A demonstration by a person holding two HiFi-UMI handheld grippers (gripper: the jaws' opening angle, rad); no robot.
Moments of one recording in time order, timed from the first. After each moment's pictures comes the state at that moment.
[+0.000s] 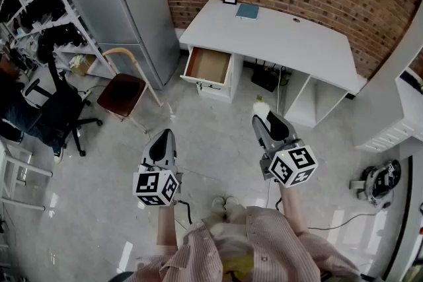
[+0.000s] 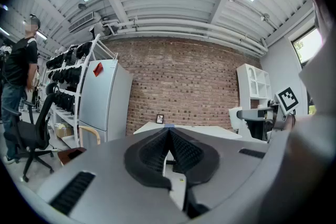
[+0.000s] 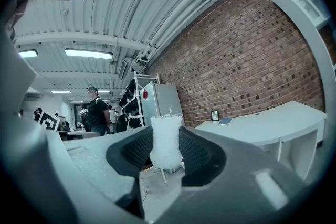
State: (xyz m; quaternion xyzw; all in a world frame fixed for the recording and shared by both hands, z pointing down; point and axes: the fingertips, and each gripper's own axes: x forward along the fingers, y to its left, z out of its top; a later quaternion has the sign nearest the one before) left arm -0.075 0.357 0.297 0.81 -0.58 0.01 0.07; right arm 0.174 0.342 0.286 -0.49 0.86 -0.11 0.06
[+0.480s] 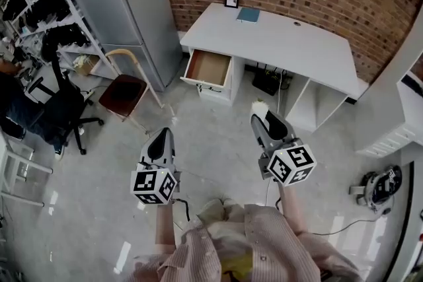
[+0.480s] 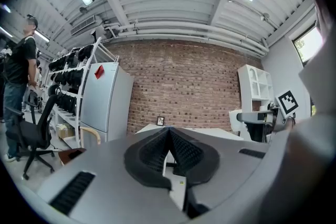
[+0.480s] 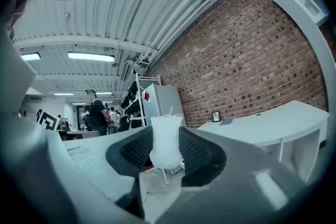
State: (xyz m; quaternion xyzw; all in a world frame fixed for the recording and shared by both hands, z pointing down) left arm -0.054 0.365 0.293 0.81 -0.59 0.00 0.06; right arm 0.195 0.344 0.287 -0.48 0.87 -0.11 0.07
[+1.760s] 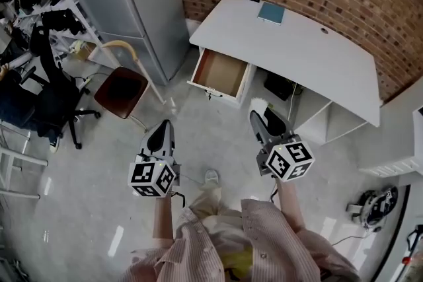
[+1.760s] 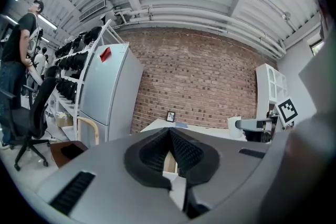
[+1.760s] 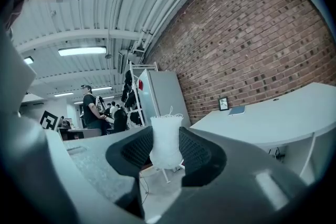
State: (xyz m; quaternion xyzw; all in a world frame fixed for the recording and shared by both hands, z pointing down) left arm -0.109 0.177 0.340 0.79 -0.60 0.00 0.11; right arm 0.134 0.144 0.342 -0.46 0.87 -0.16 0.04
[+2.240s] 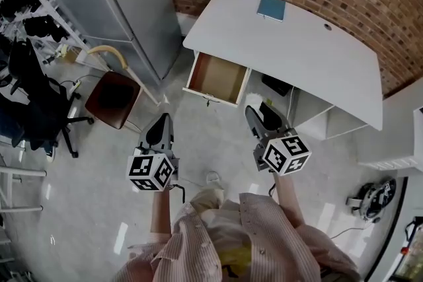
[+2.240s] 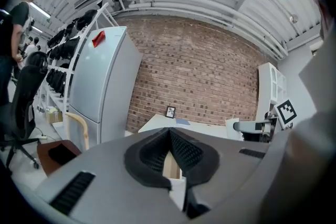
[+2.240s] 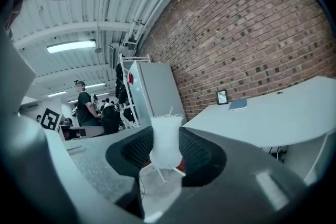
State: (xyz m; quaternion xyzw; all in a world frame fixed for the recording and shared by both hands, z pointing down) left arm -0.130 0.051 0.360 0.81 -0.57 0.01 0.15; right arm 0.102 0.034 0.365 -0.47 0.86 -0.18 0.01
